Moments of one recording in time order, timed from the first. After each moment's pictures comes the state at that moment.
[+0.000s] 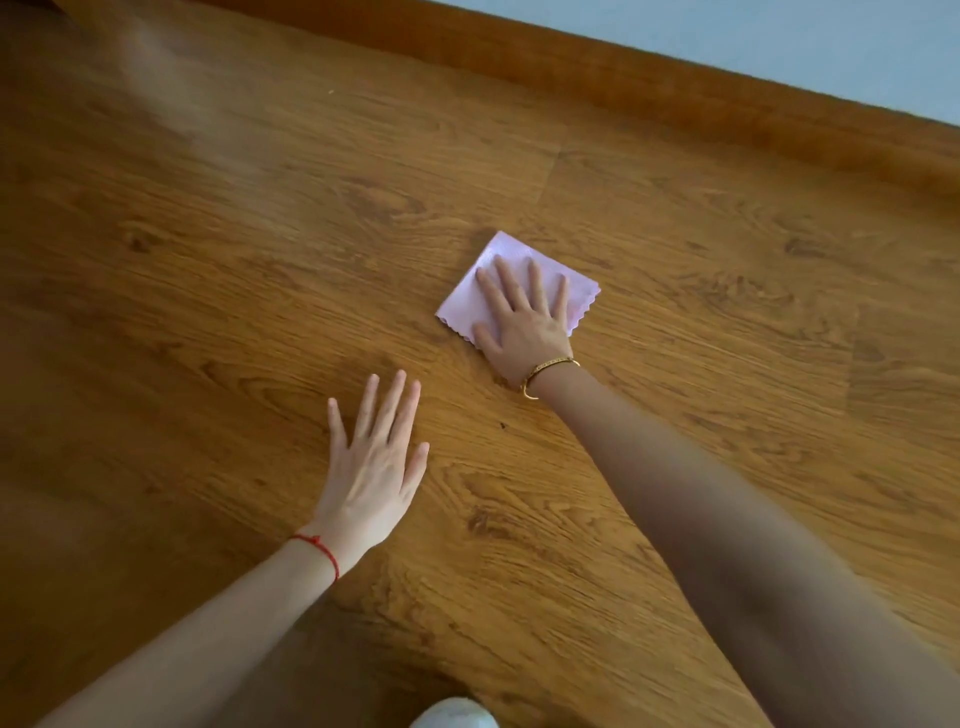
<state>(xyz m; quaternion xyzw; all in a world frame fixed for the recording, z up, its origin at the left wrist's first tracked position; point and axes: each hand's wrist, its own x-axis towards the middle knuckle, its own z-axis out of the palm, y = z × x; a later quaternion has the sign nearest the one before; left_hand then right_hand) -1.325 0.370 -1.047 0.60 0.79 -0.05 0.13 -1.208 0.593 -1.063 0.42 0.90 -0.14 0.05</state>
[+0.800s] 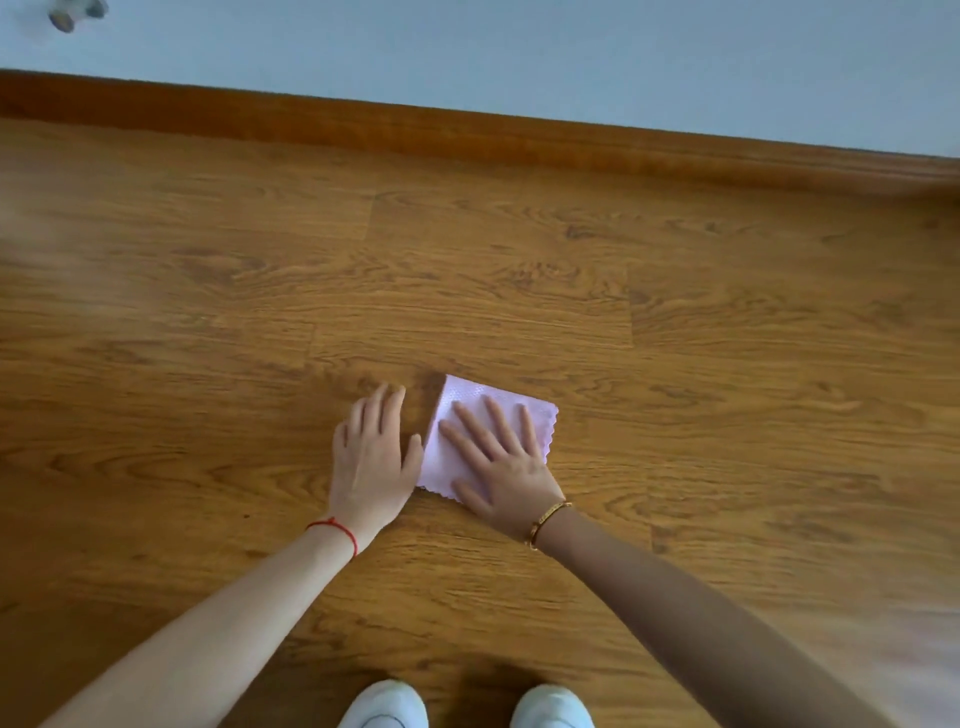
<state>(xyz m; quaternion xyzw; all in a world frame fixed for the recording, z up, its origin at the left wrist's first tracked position) -1.214 0.429 -1.029 0.63 0.75 0.06 0.16 -1.017 0.457 -1.066 0.42 0.90 -0.14 0.03</state>
